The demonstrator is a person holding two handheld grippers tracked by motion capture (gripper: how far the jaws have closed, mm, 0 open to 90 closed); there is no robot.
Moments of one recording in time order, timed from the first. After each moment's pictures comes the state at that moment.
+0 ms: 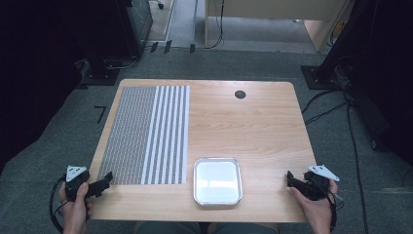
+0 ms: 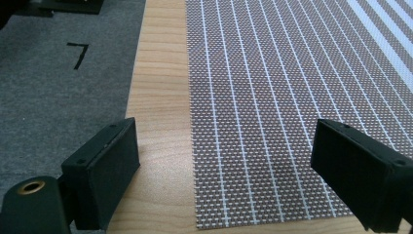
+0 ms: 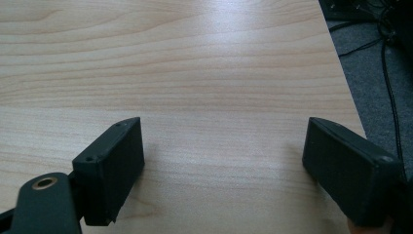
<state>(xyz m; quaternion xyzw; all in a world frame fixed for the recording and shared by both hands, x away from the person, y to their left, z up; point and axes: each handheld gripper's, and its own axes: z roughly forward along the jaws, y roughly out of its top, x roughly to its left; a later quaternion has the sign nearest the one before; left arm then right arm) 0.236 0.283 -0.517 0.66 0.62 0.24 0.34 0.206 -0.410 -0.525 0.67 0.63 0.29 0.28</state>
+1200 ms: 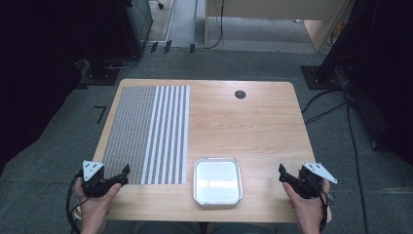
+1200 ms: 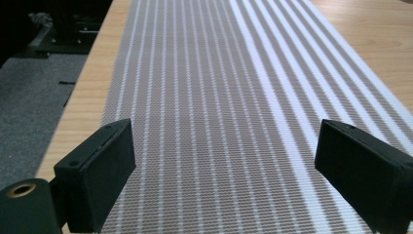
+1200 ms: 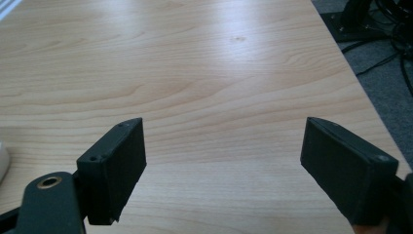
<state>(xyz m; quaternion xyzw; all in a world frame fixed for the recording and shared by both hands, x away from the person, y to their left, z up) 0.229 0.205 -0.475 0.65 0.59 0.28 0.38 0.201 -0.370 -0.489 0.67 0.58 0.36 0.29</state>
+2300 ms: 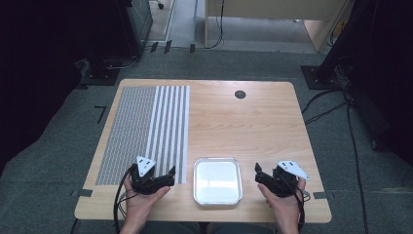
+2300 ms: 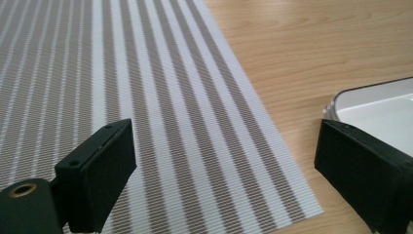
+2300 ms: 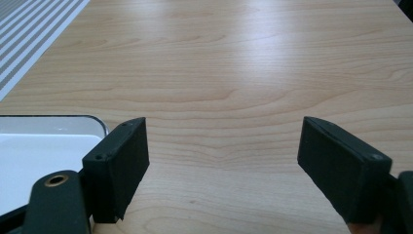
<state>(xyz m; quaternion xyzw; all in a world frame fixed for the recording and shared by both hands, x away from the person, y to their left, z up) 0.232 0.080 -0.473 0.72 0.53 0.23 0.39 0.207 -0.300 -0.478 0.64 0.61 0.38 0.28</state>
